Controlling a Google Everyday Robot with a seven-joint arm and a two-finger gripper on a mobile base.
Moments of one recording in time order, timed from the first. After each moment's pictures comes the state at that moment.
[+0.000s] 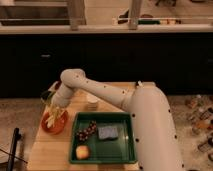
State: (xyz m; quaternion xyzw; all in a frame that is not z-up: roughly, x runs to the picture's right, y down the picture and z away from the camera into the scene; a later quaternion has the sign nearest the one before) arm -0.280 0.133 0.788 -0.17 -0.52 -0.49 0.68
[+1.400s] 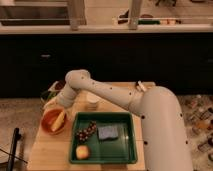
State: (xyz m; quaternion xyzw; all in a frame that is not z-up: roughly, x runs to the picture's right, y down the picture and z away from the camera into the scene) arm -0.258 0.129 0.783 -0.15 -0.51 -0.47 0.71
